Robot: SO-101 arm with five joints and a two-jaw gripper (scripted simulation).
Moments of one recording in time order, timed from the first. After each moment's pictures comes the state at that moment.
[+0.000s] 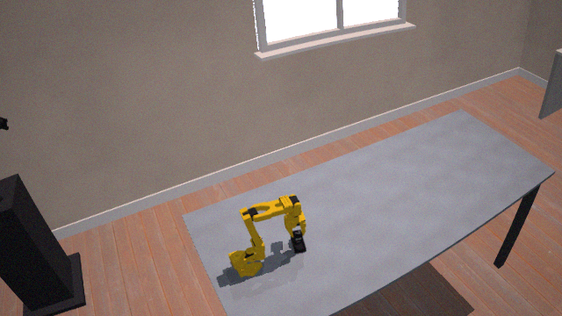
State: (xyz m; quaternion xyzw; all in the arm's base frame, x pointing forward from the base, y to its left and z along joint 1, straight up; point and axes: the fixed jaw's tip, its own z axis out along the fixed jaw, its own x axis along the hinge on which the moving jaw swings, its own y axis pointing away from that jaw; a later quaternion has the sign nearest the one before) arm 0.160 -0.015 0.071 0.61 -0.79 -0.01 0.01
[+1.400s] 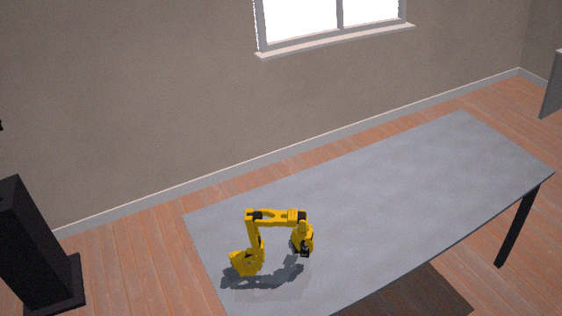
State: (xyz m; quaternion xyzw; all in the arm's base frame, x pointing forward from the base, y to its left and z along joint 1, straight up) arm 0.153 -0.083 0.066 0.44 -0.90 -0.01 0.01
